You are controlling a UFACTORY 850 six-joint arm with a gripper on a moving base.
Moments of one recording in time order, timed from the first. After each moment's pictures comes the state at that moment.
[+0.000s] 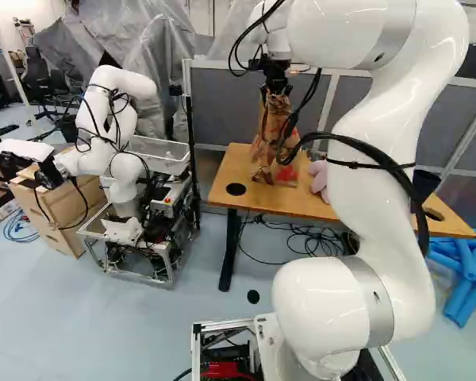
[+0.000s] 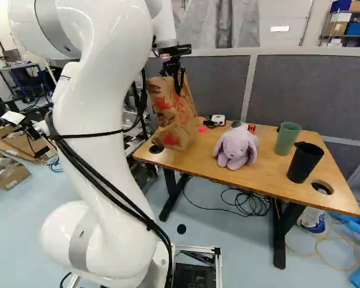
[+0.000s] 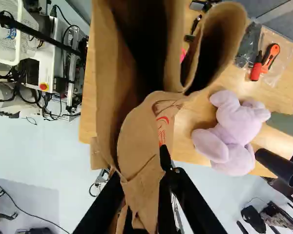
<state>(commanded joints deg) -3.1 -22.9 -98.3 -4.3 -70.7 0.0</state>
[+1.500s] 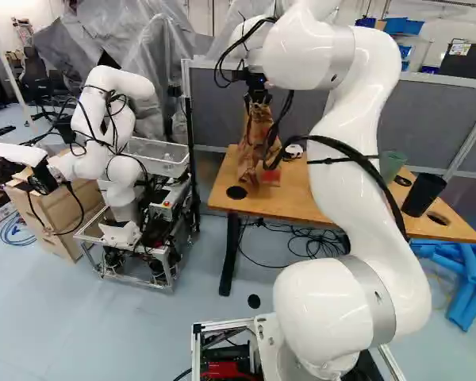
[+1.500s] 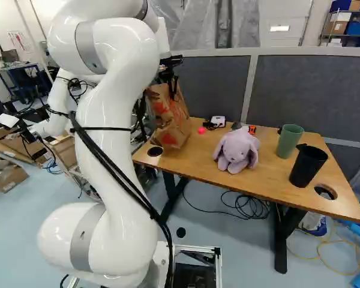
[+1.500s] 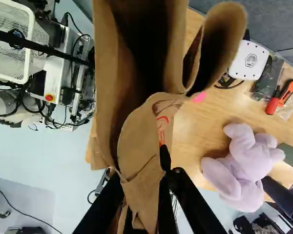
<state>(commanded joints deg) 1.7 -36.3 -110.6 -4.3 -70.7 0.0</state>
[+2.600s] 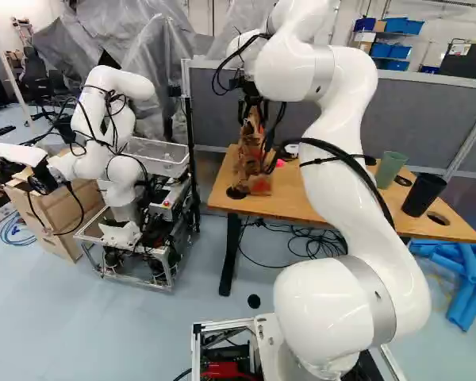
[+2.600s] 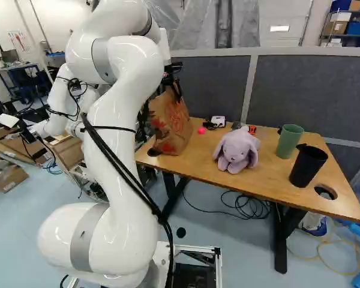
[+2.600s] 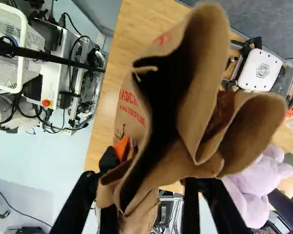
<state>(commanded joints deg) 1.9 -41.2 -114.7 -4.3 -70.7 0.0</state>
